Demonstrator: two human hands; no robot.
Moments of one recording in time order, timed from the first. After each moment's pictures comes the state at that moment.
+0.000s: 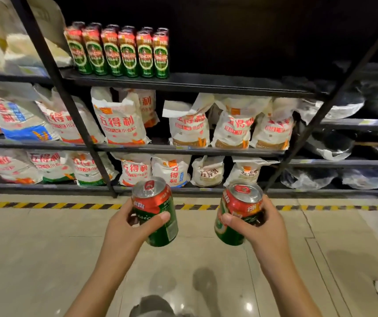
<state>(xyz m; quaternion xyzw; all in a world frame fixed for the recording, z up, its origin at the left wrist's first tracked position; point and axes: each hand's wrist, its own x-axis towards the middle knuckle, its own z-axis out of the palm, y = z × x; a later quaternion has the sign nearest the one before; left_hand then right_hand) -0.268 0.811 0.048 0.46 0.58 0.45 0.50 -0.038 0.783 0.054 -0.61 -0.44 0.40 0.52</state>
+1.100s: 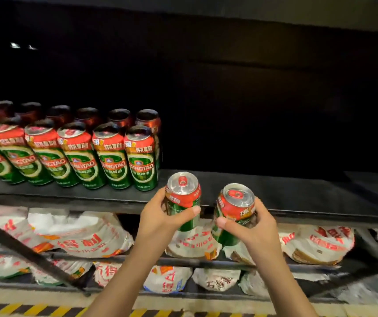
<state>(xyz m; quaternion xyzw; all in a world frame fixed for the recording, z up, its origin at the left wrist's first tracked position) -0.151 1.389 0.063 0.52 0.54 0.45 0.48 0.039 1.353 0.061 -0.60 -0.48 0.40 0.50</state>
